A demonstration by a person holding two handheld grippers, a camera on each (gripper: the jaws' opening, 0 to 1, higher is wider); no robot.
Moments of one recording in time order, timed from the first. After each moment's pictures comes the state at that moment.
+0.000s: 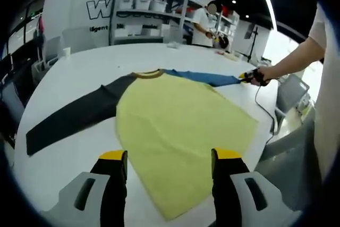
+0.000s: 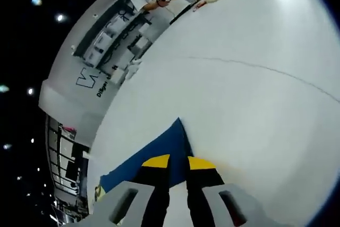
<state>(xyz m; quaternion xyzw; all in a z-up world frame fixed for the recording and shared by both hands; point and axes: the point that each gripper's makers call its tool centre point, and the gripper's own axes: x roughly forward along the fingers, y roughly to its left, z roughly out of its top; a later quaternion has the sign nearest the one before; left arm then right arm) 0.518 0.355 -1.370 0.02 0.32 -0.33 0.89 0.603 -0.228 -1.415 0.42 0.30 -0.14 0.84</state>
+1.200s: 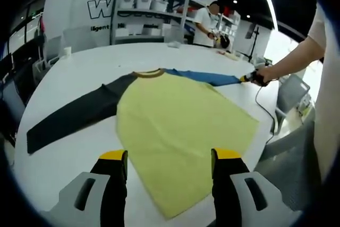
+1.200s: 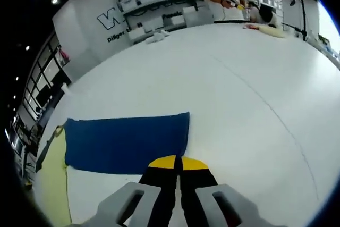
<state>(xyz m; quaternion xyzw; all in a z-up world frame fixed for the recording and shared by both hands) 0.517 0.355 -1.371 0.02 0.32 -0.33 0.89 0.609 -0.243 -1.420 0.19 0.35 -0.10 0.91</state>
